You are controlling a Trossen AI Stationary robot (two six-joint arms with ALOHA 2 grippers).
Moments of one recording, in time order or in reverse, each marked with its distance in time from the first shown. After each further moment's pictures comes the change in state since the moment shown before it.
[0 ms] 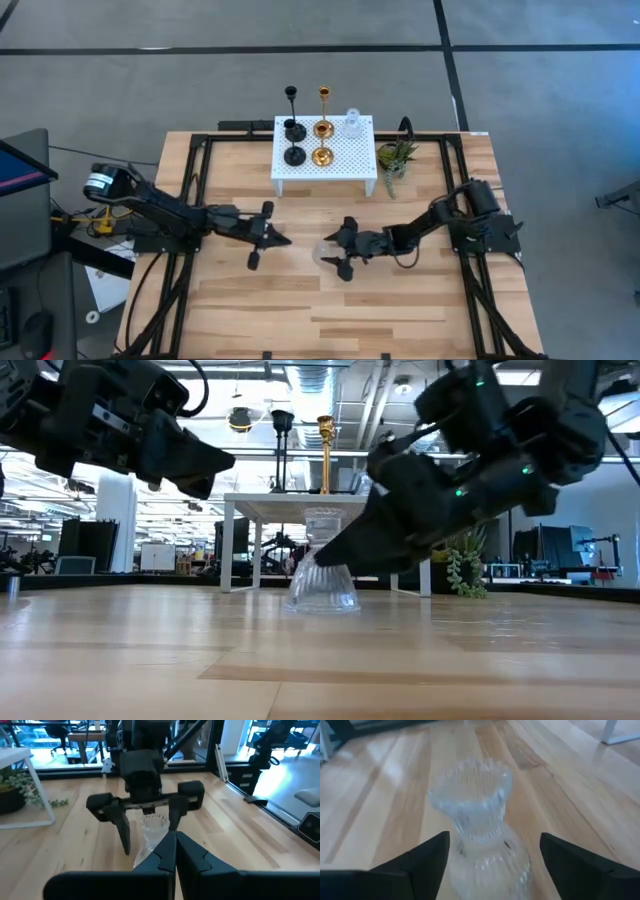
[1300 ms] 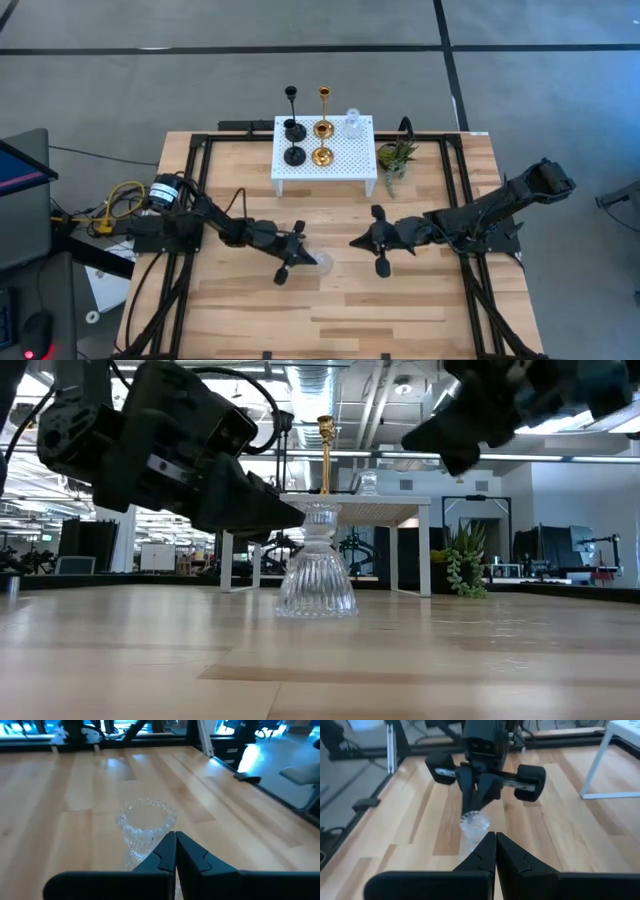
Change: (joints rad) left arm -0.046 0.530 0.284 0.146 0.087 -0.010; right arm 0.061 -0.641 -0.135 -0.445 -0.023 -0.133
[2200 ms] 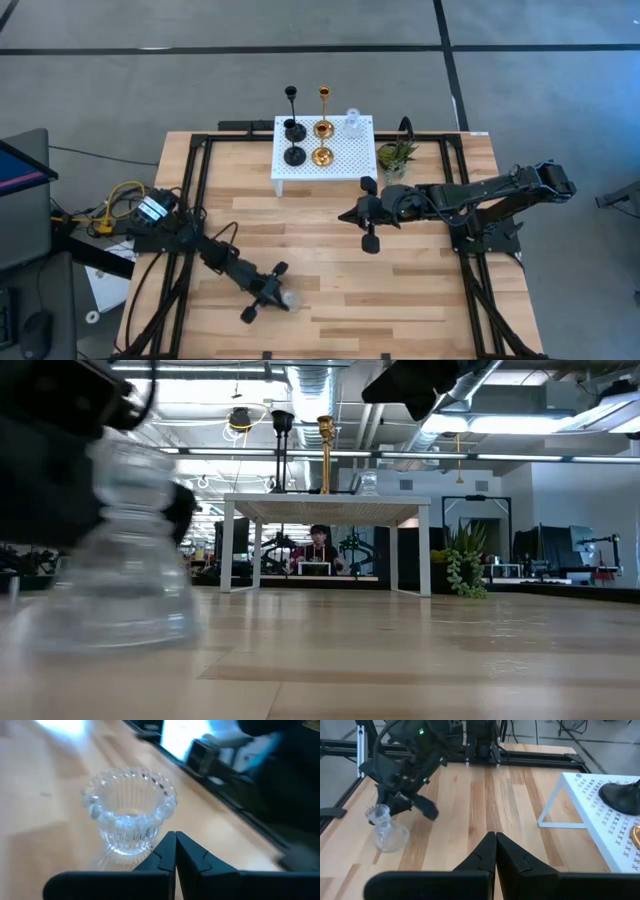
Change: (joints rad) left arm -0.385 0.000 -0.073 -0.026 -0.089 -0.119; right arm -0.160 -0.001 0.380 -0.445 -0.077 -0.180
